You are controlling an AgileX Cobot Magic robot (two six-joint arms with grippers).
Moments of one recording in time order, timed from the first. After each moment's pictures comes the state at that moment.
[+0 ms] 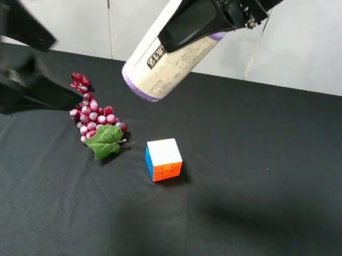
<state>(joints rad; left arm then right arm) -0.61 1.02 -0.83 -0.22 0.58 0.55 0.57 1.57 -1.53 0.65 1.16 -0.56</state>
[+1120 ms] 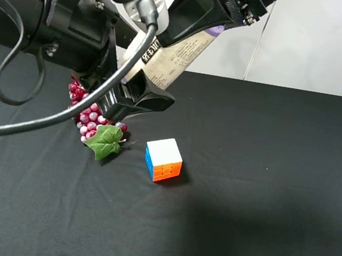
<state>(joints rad) -0.83 1.23 -0.83 -0.22 0.15 0.56 0.57 1.57 -1.54 0.69 1.17 -0.54</state>
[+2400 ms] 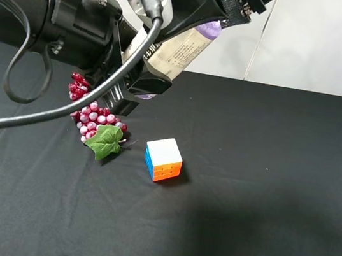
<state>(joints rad) -0.83 1.24 -0.83 -0.22 0.11 0.54 0.57 1.57 -1.54 0.70 1.16 -0.56</state>
